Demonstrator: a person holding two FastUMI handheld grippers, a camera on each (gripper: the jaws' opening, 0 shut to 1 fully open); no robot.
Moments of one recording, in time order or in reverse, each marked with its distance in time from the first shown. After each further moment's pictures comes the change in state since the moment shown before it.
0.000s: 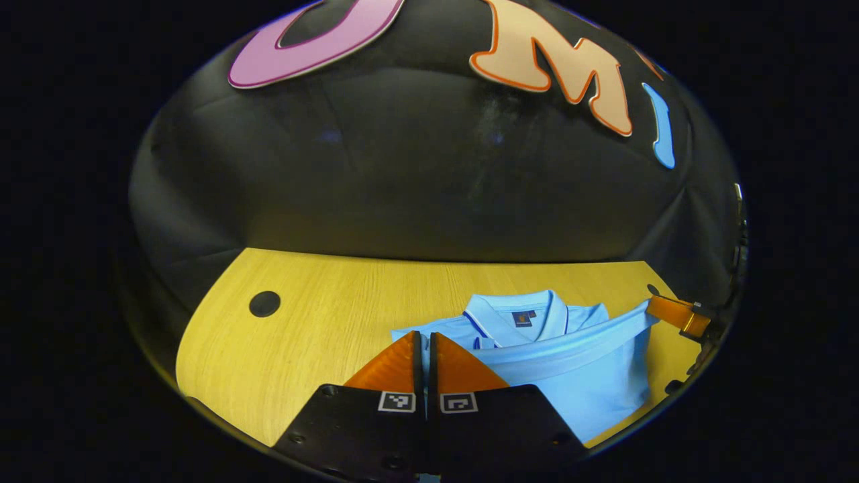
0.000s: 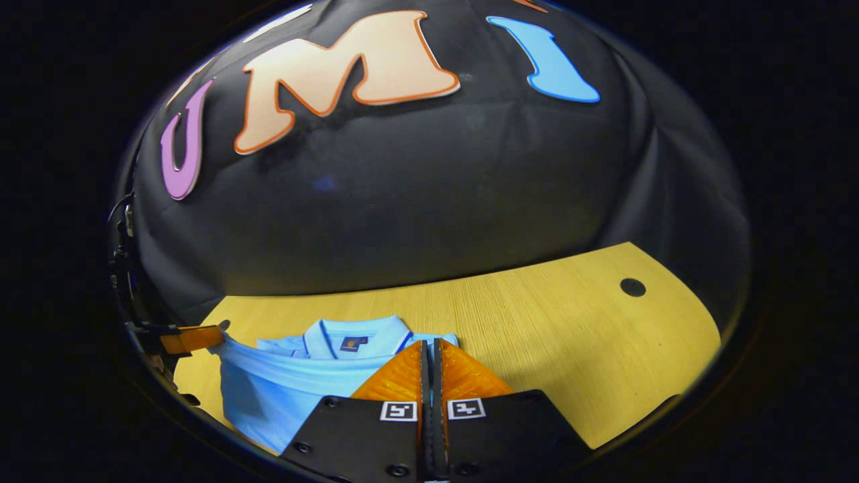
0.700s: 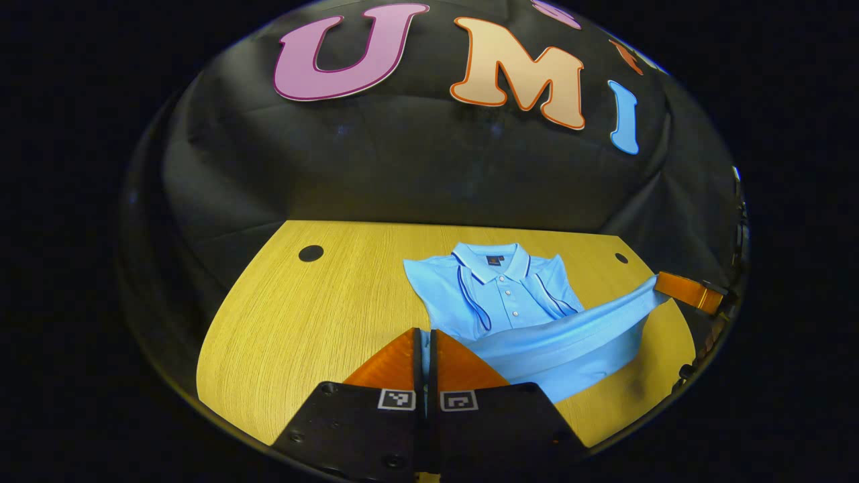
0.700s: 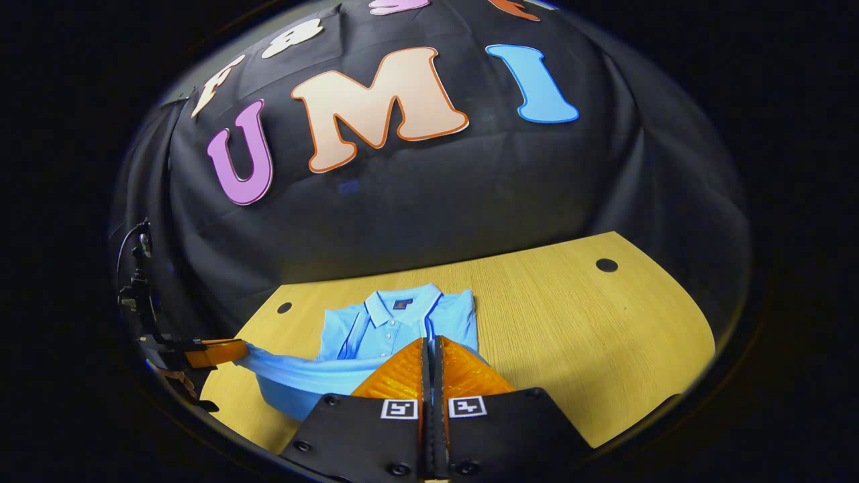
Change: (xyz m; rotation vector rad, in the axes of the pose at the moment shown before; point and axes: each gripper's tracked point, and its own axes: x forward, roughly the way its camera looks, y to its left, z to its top) left arm -0.166 -0.007 -0.047 0.023 0.044 0.028; right arm -0.173 0.013 0.001 -0.004 -0.019 0.143
